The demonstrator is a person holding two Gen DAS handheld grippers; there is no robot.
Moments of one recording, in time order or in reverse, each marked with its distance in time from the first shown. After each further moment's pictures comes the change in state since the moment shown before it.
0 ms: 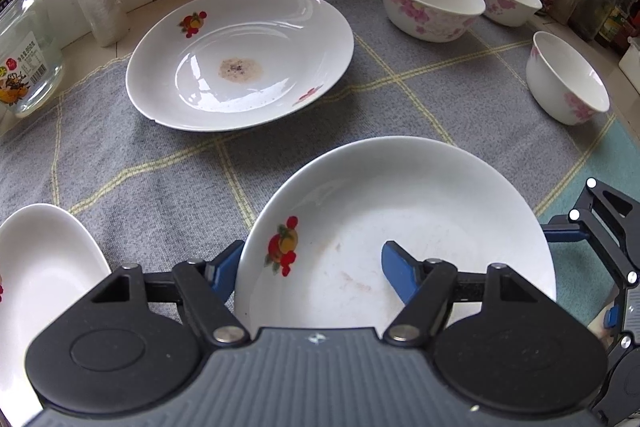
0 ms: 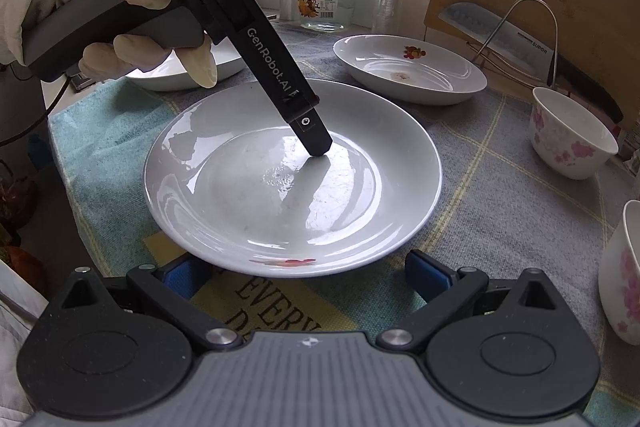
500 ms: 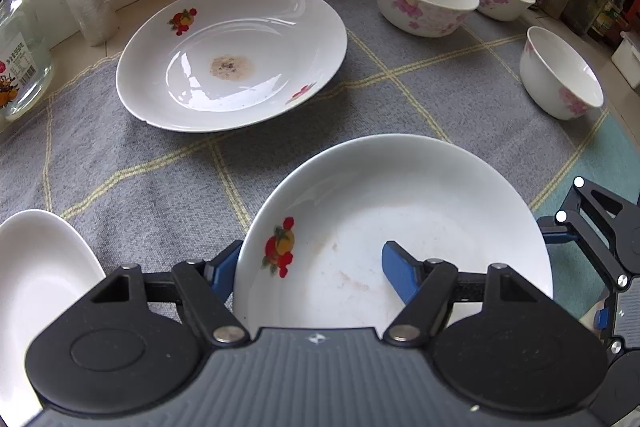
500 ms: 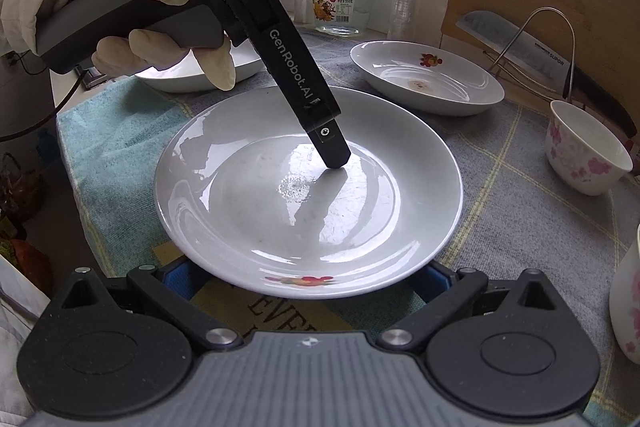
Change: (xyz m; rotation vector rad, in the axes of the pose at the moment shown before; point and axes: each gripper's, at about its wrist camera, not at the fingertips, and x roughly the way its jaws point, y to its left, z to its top) left arm 0.002 0.001 0.002 0.021 0.016 -0.025; right arm 0.005 0.006 0.005 -0.021 -0.005 0.018
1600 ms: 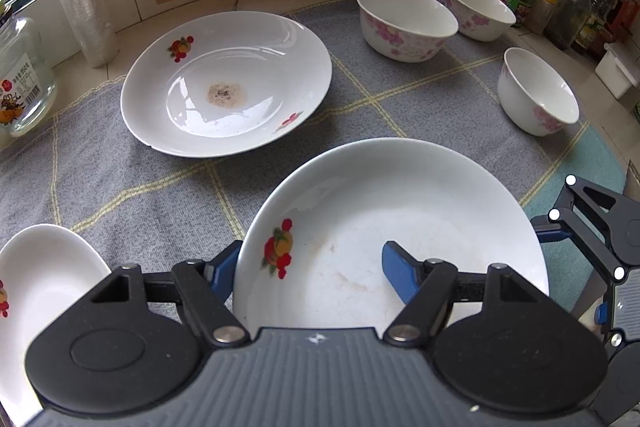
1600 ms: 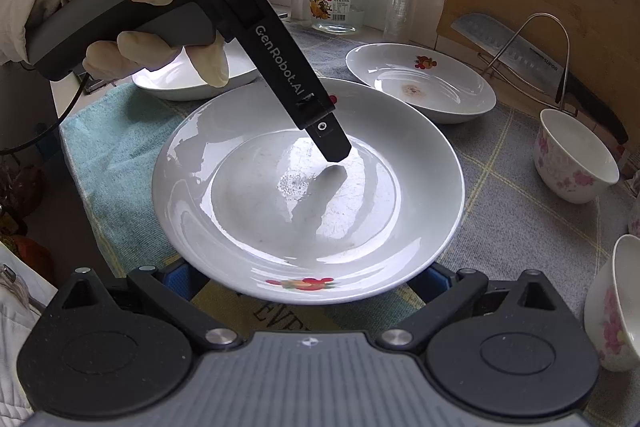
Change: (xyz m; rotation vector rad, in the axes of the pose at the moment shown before) left arm -0.026 -0.004 0.002 0.002 -0.052 -0.024; right arm -0.017 -0.005 0.020 0.000 0.048 -0.001
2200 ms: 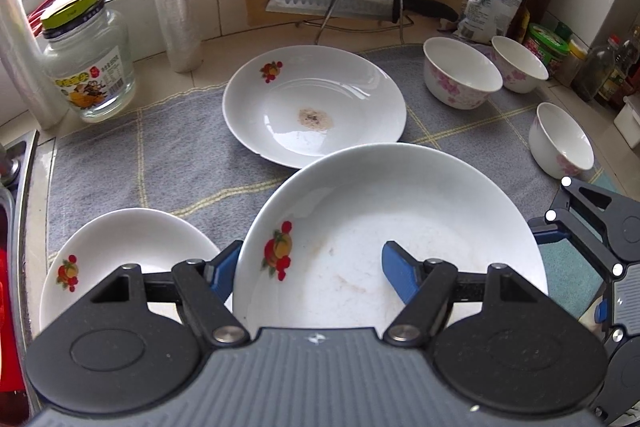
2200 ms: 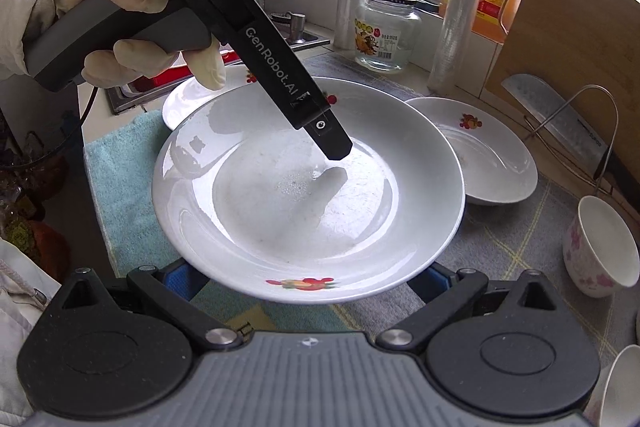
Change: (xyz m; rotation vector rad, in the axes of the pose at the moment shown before) left arm -0.047 0.056 -0.013 -0.113 -0.078 0.062; right arm 0.014 0.018 0.061 -0.110 -0.015 0.076
